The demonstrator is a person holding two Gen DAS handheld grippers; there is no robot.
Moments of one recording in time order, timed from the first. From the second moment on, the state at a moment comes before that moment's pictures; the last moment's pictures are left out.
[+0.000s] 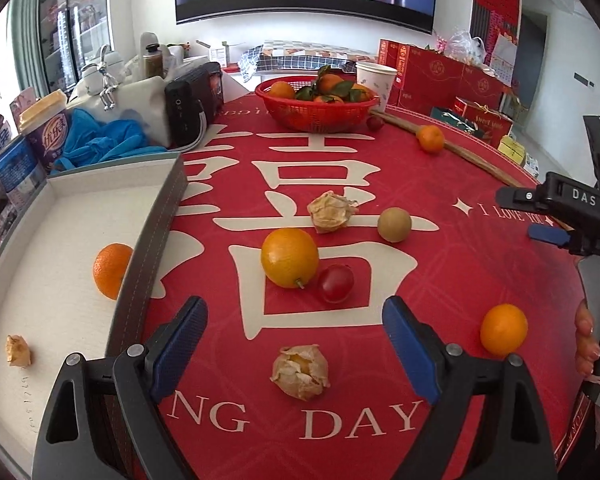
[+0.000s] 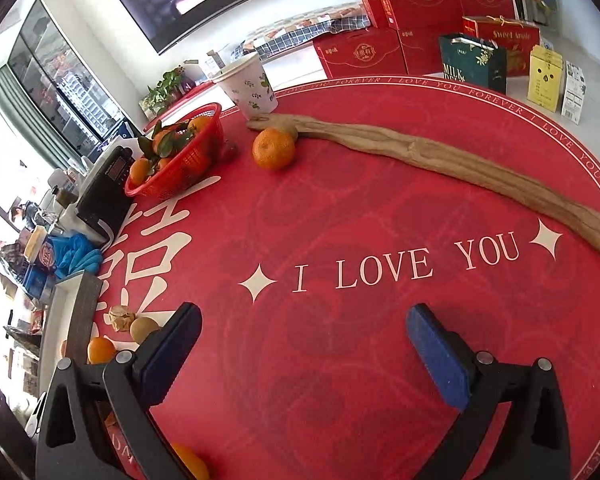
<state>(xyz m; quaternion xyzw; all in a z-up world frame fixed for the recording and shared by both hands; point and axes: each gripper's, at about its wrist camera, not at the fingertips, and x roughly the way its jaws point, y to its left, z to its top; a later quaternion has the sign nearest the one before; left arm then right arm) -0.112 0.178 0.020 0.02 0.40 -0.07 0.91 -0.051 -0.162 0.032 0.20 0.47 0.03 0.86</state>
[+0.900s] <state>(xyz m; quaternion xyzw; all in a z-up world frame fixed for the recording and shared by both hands) -0.151 0.117 0.021 0.06 0.41 -0.10 0.90 -0.084 -0.149 0.029 0.15 0.48 0.12 0.86</state>
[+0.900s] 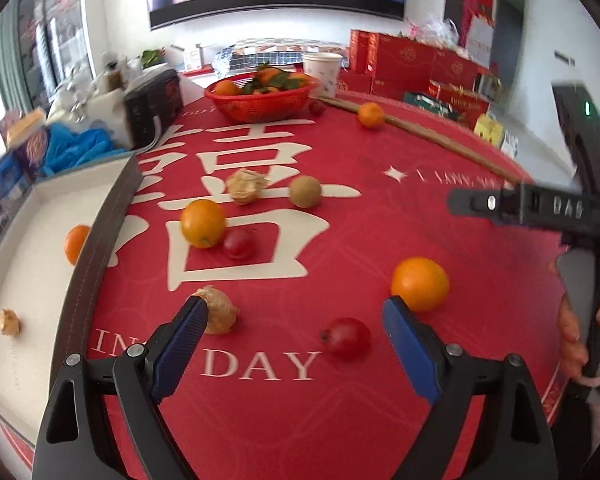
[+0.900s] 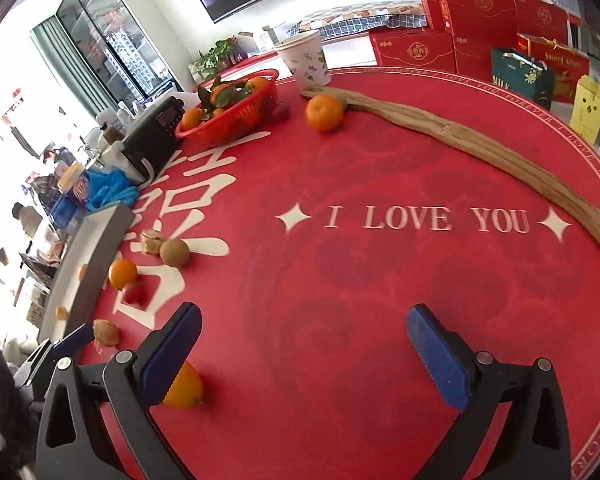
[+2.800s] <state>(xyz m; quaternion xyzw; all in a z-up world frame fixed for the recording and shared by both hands) -0.116 0.148 0.011 0.00 0.44 -0.03 0.90 -0.119 -0.040 0.026 -0.10 0.45 0.23 0.86</state>
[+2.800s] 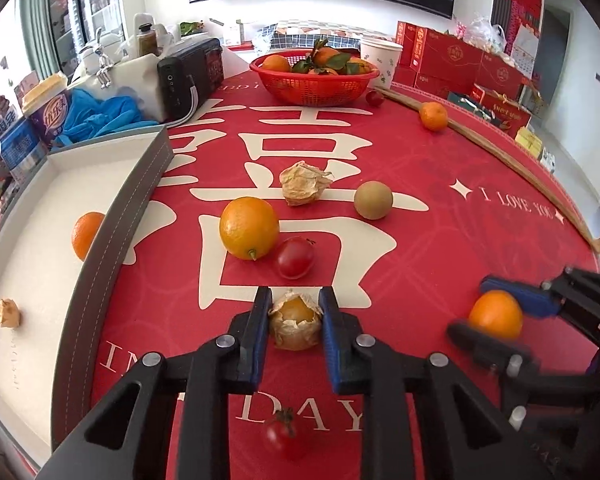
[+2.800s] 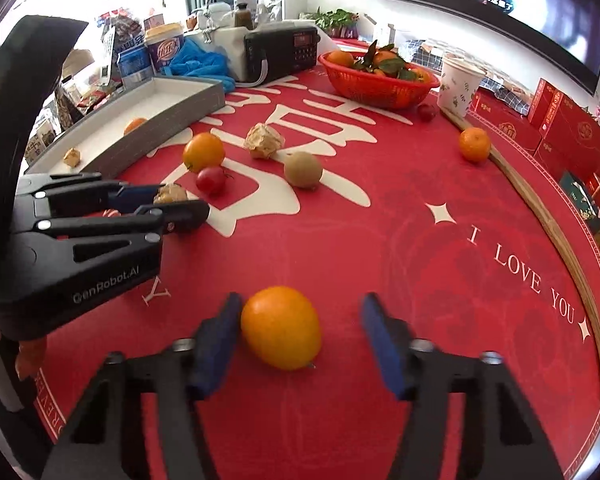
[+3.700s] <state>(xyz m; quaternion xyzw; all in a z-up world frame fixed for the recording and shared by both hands) -0.106 0.274 0.067 -0.08 0.33 0.08 0.94 -0.077 -0.034 0.057 0.08 0.45 0.24 0.86</state>
